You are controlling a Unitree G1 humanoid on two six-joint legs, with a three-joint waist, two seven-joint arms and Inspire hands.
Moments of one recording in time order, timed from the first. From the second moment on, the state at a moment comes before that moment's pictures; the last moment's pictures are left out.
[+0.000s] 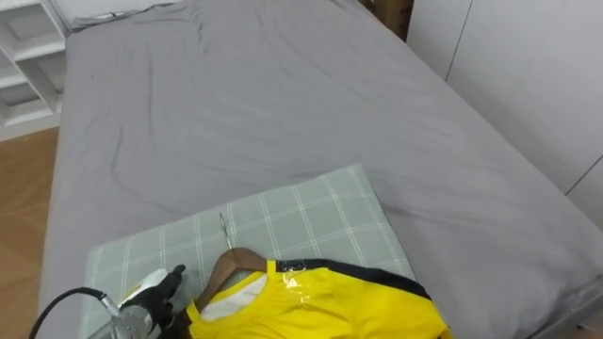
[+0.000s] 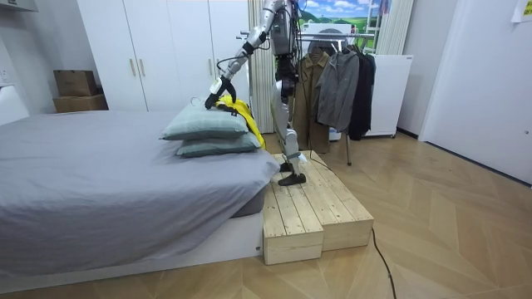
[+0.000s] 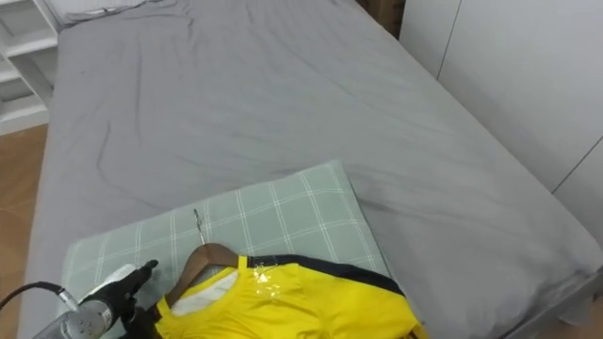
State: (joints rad) left arm -0.40 0.37 -0.21 1.12 0.42 0.03 -0.11; right arm -0.01 -0.30 0.03 1.36 -0.15 -0.01 -0.04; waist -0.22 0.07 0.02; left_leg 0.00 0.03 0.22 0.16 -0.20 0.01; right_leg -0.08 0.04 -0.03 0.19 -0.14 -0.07
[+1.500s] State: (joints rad) left arm -0.32 0.29 -0.20 1.13 0.45 0.04 -0.02; right arm 0.00 -0.30 0.02 1.36 -0.17 0.02 -0.04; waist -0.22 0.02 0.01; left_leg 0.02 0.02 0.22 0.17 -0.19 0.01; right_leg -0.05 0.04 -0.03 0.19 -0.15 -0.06
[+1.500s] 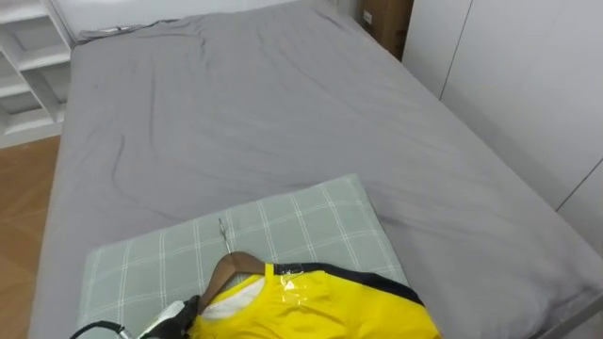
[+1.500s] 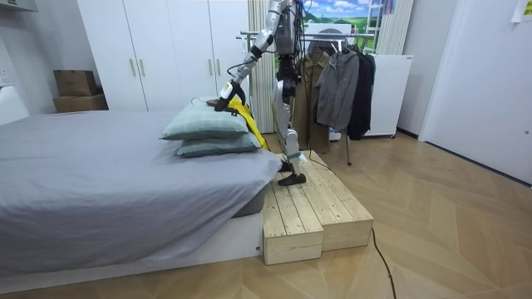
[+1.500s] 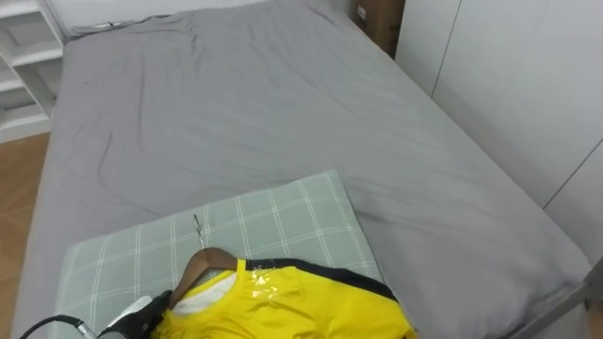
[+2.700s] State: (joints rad) left arm -0.29 0.17 -0.13 1.19 0.46 -0.02 0.46; right arm -0.05 -0.19 0.10 1.36 0.13 -0.01 -0.07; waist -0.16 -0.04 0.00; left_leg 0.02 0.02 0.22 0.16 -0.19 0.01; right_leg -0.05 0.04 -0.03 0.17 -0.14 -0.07
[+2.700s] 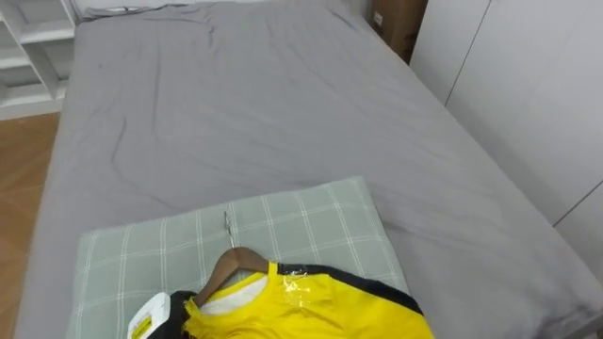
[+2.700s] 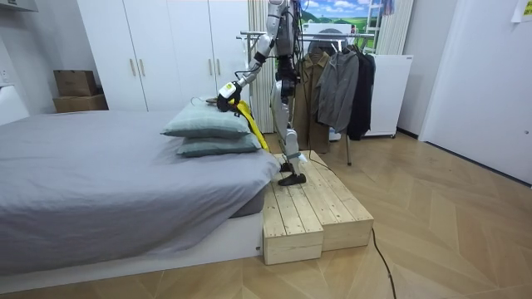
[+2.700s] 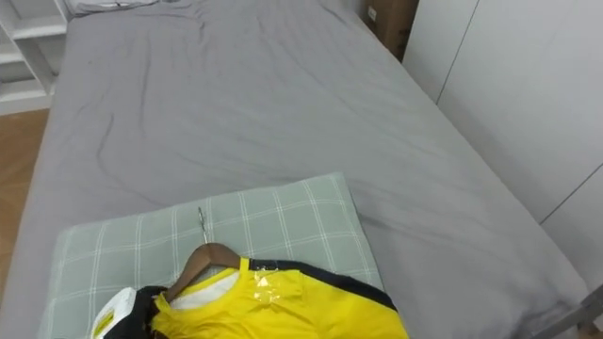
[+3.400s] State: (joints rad) left arm -0.23 0.15 -0.15 1.20 0.43 -0.05 0.48; right arm -0.05 -0.19 0.12 1.35 0.13 -0.03 -0.09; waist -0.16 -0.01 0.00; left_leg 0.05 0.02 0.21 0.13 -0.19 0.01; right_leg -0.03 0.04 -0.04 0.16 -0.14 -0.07
